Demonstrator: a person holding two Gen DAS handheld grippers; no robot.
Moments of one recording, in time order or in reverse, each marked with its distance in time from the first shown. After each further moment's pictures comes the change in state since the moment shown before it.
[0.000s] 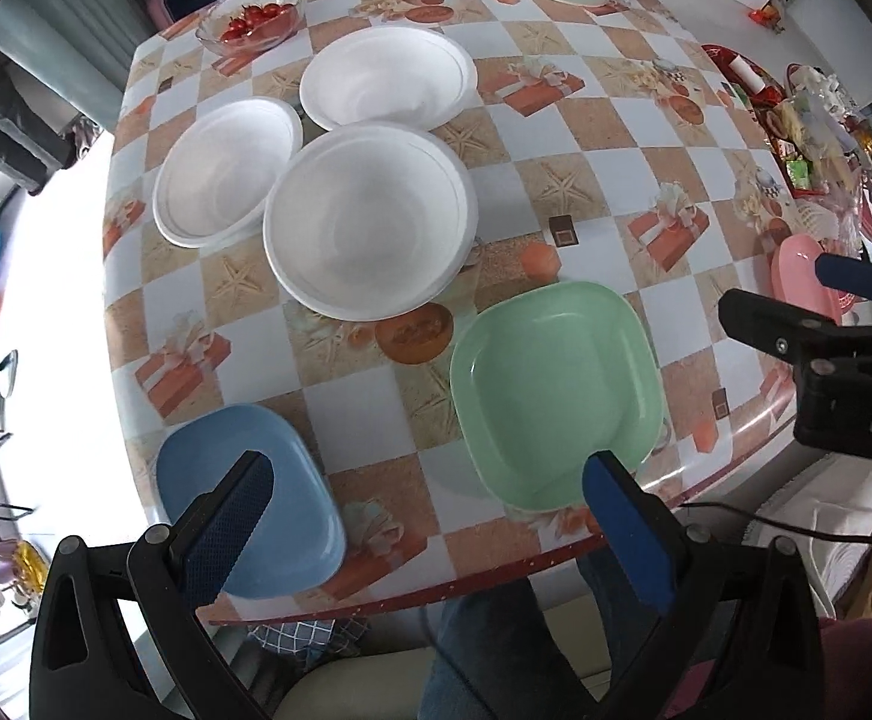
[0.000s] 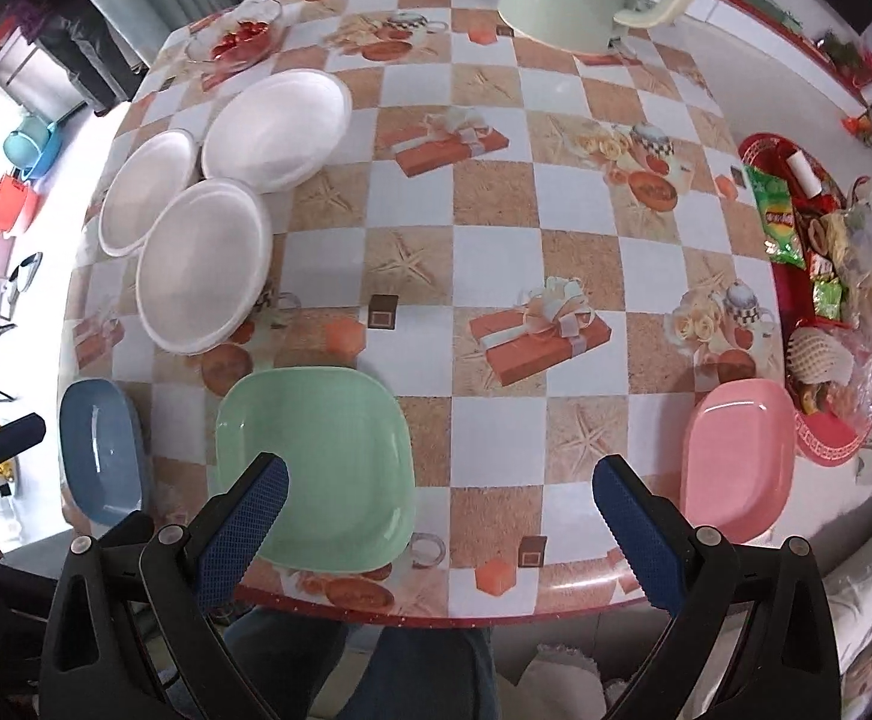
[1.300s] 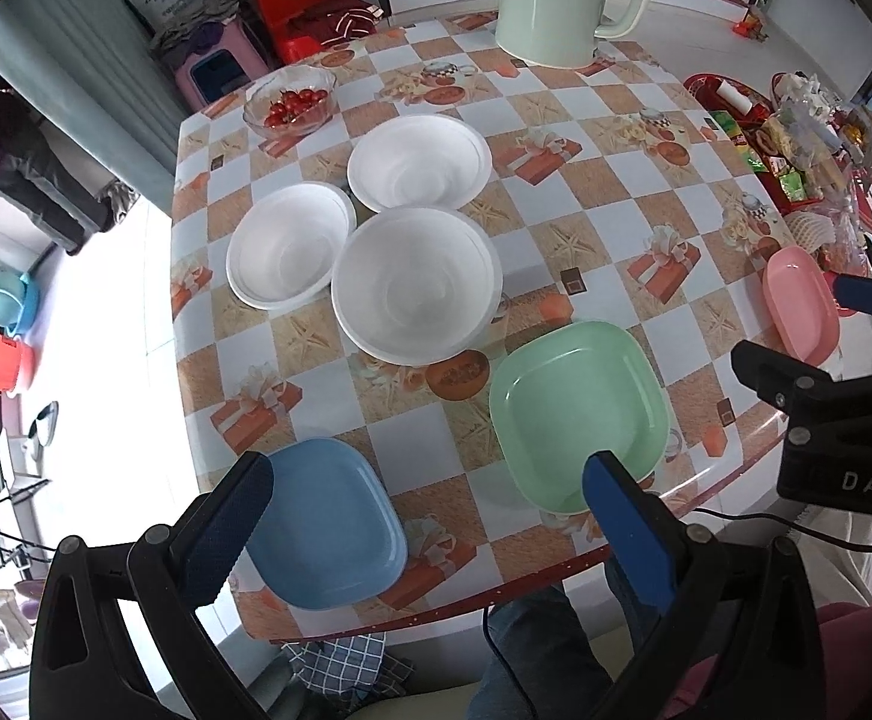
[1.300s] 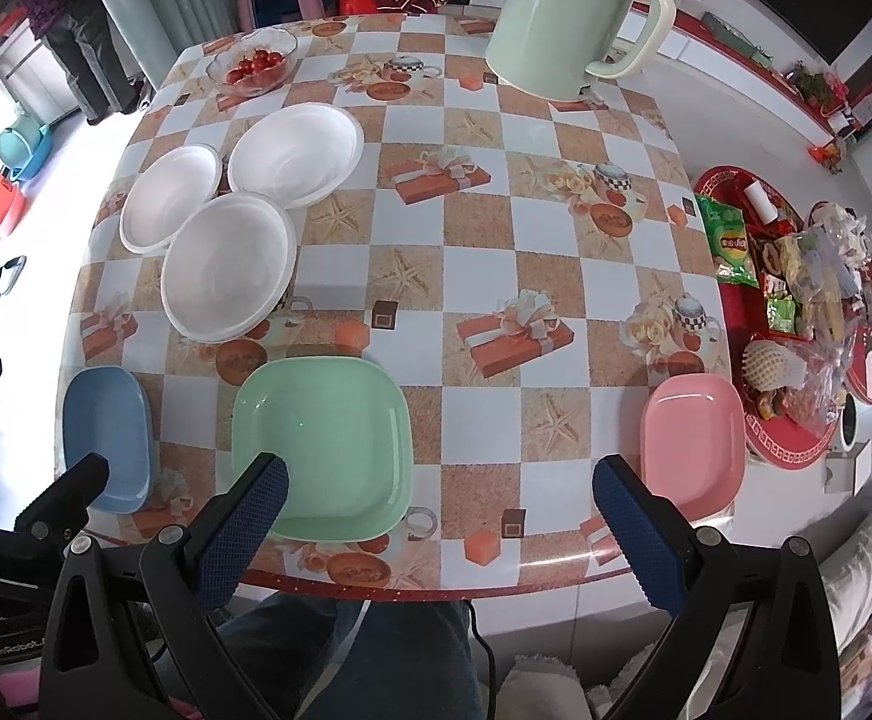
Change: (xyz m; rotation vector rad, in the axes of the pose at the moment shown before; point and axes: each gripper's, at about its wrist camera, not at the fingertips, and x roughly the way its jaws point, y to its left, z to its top) left arm -0.059 0.001 -0.024 0.067 -0.161 0.091; right arm -0.042 0.019 -0.023 0.003 -0.076 -0.074
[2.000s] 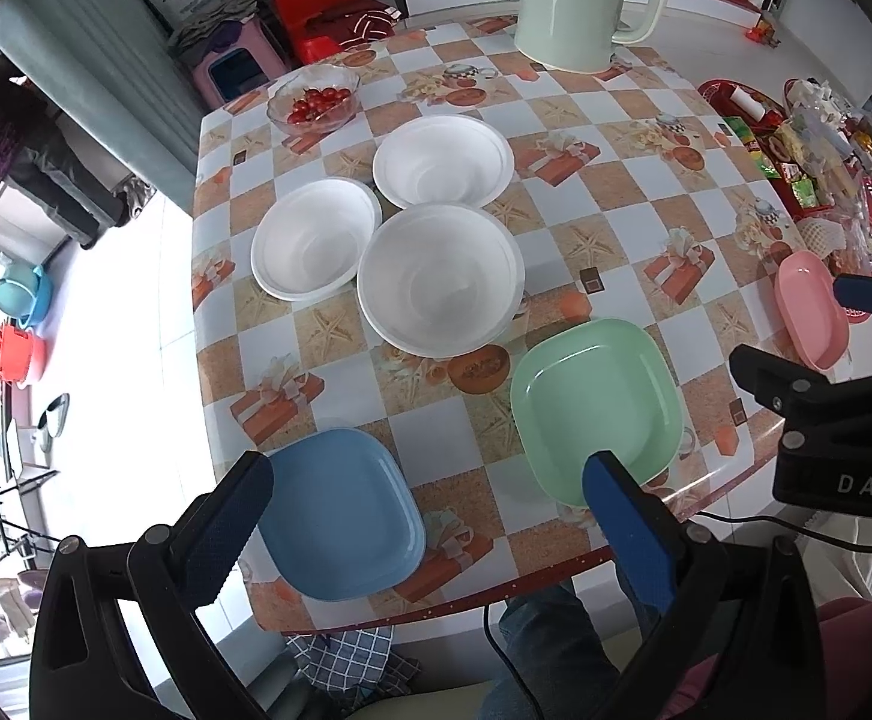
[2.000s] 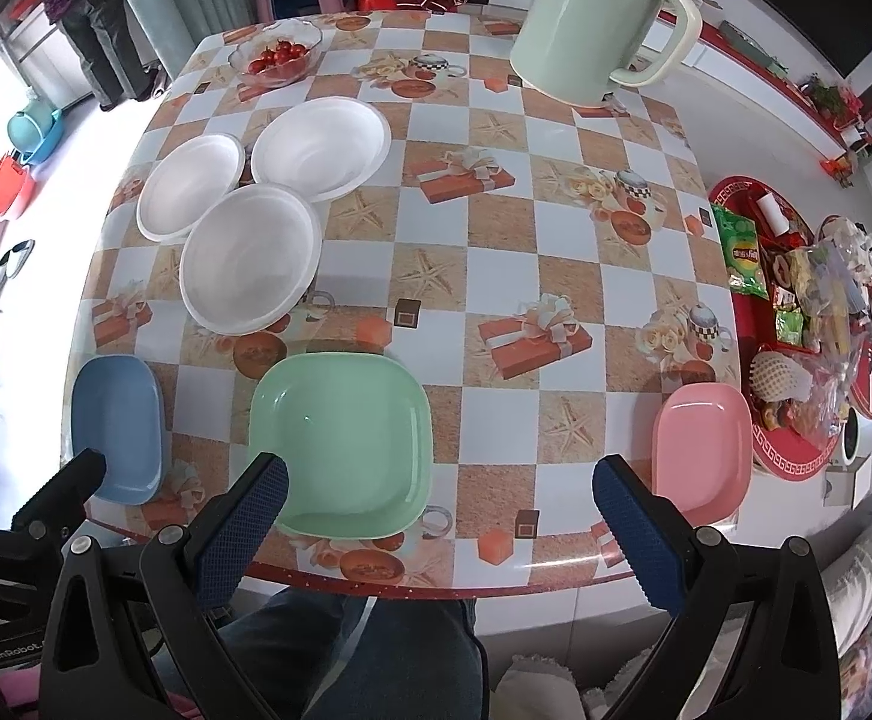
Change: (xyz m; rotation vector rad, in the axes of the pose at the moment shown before) left arm -0.005 0.010 -0.010 -0.011 -0.006 0.023; right arm -0.001 0.015 0.003 -0.032 0.004 0.008
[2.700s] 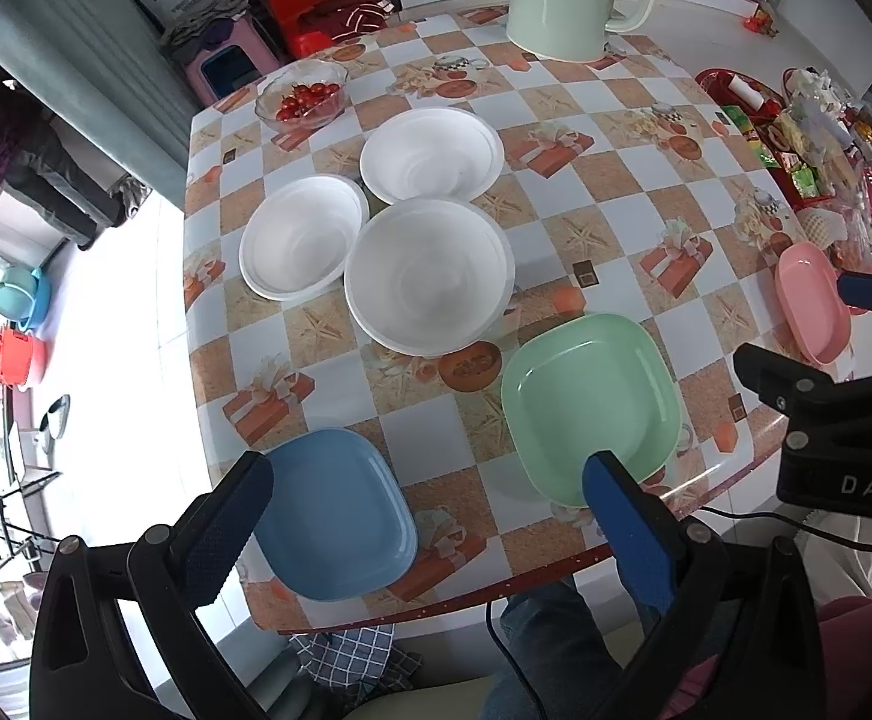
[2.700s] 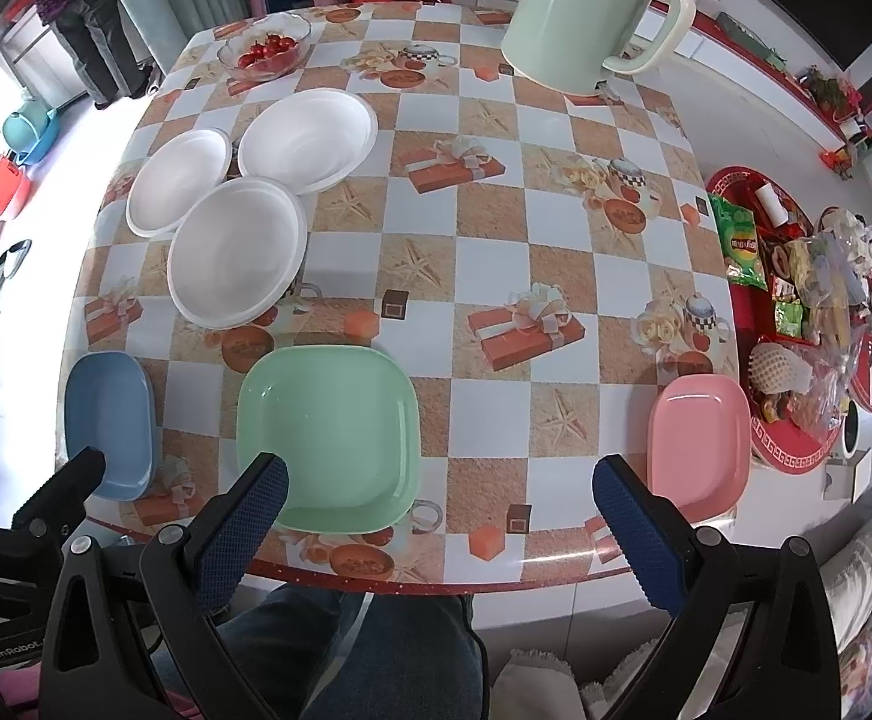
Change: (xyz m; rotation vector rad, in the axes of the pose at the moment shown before) left arm 0.007 -0.007 -0.001 0.002 0.020 -0.004; right arm 0.006 -0.013 -0.003 0.007 0.023 0.003
